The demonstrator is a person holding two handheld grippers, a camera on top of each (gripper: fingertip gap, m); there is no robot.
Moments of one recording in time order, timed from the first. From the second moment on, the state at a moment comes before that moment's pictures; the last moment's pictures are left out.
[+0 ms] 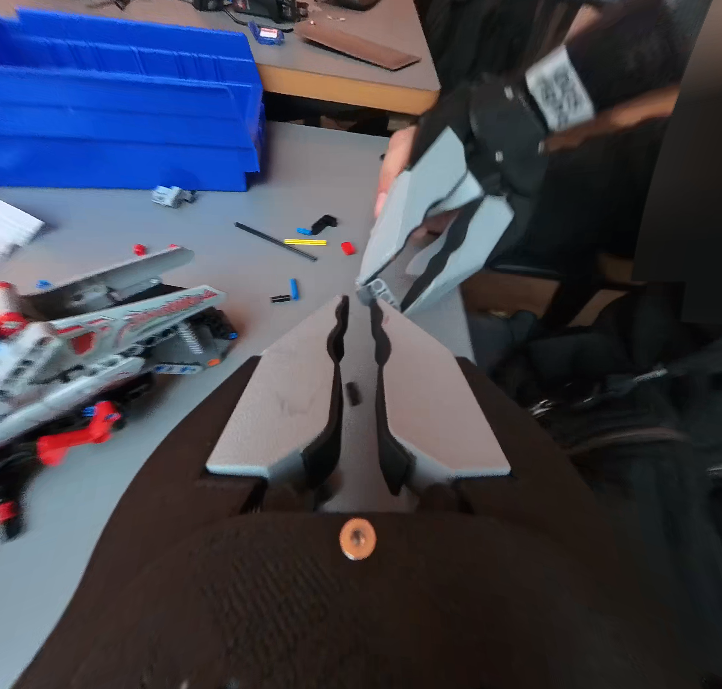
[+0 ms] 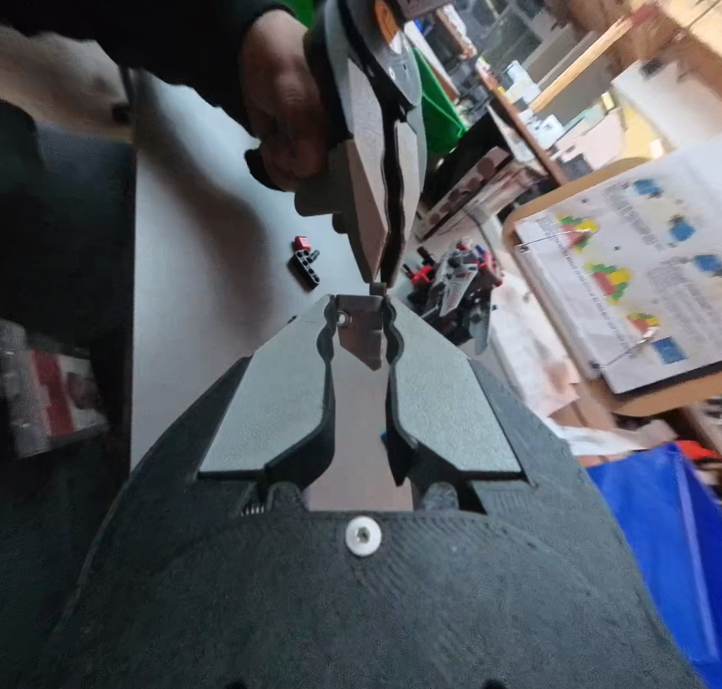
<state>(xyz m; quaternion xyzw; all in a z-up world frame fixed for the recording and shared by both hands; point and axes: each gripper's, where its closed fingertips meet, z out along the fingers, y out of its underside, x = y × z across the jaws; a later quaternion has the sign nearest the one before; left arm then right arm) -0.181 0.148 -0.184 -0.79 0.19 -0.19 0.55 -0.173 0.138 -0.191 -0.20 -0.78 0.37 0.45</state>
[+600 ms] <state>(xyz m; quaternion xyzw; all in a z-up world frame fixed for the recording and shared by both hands) -0.194 0.157 -0.223 -0.81 0.37 0.17 0.42 -0.186 0.142 -0.222 -0.24 -0.87 0.31 0.29</state>
